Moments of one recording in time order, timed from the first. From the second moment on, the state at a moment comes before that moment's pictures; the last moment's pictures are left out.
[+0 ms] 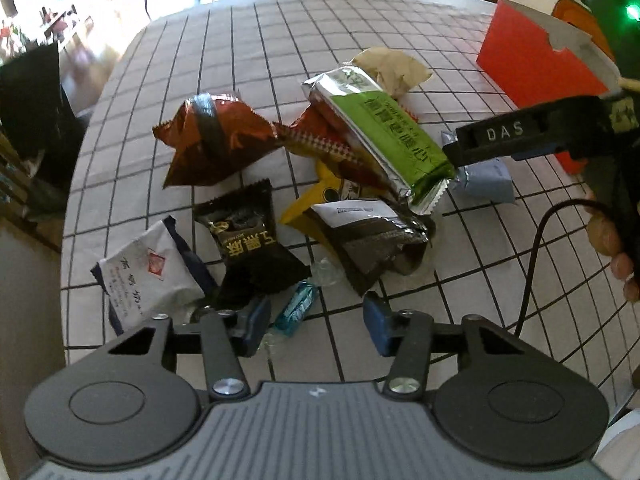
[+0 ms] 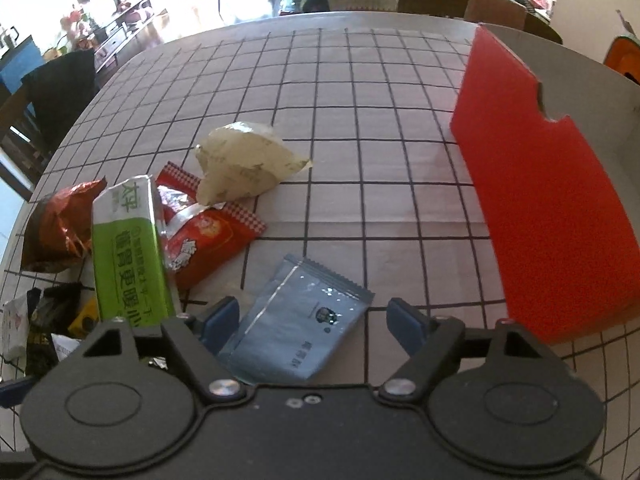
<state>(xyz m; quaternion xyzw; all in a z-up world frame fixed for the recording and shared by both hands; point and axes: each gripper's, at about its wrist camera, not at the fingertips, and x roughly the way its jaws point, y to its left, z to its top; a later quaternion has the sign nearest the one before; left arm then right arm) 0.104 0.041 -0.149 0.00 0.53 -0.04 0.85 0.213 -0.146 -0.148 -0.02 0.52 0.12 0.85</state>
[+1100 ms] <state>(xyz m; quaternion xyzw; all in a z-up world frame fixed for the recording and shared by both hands) 0.084 0.041 -0.141 -0.05 0.53 -0.01 0.84 0.157 -0.178 -0.124 -0.05 0.47 0.15 0.87</state>
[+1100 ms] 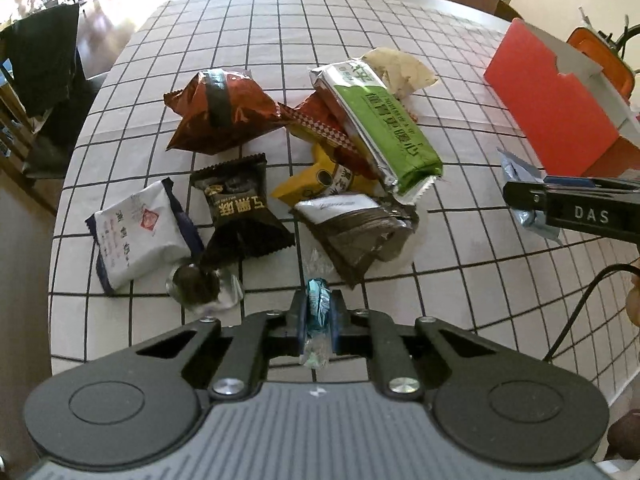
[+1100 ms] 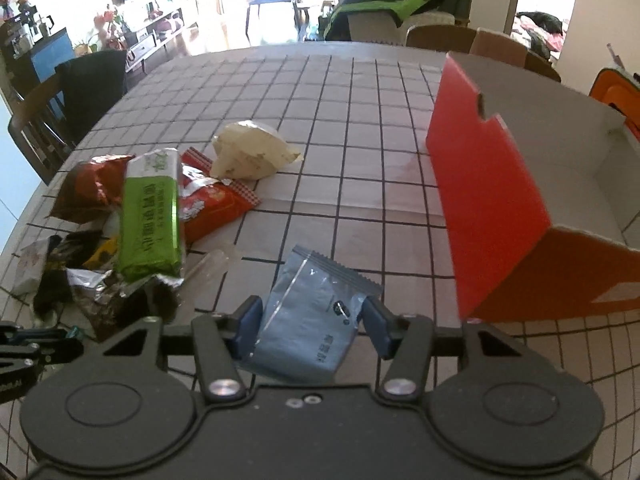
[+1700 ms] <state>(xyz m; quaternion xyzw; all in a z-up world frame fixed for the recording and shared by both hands) 0.047 0.047 -0.119 -0.06 0.50 -0.03 0.86 0.101 -0.187 -0.087 -0.05 0.43 0.14 0.89</state>
